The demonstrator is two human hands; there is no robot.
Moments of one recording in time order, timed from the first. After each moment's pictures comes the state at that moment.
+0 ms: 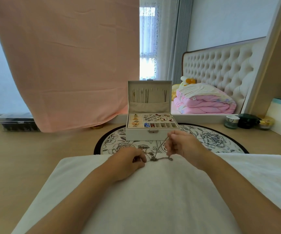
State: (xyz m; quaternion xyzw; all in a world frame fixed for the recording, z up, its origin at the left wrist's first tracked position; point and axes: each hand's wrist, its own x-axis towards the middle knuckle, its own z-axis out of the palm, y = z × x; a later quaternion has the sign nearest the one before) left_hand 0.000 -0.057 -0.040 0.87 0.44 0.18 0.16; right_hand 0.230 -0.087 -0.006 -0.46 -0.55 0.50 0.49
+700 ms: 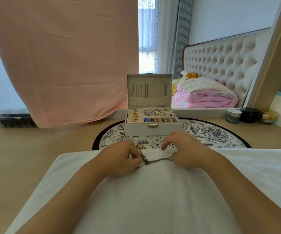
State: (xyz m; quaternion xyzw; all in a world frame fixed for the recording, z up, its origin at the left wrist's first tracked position) left_hand -0.009 -0.071 -0.022 0.86 0.46 0.15 0.14; right_hand 0.234 -0.093 -0.011 -0.62 -0.77 0.09 0.14
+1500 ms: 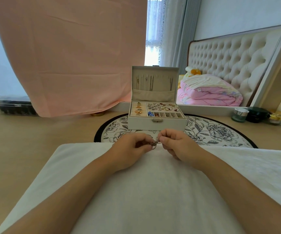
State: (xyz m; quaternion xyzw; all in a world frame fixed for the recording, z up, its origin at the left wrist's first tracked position) left_hand 0.005 -0.062 -0.042 0.81 0.39 0.32 0.28; right_hand 0.206 -0.087 -0.027 -0.50 -0.64 0.43 0.39
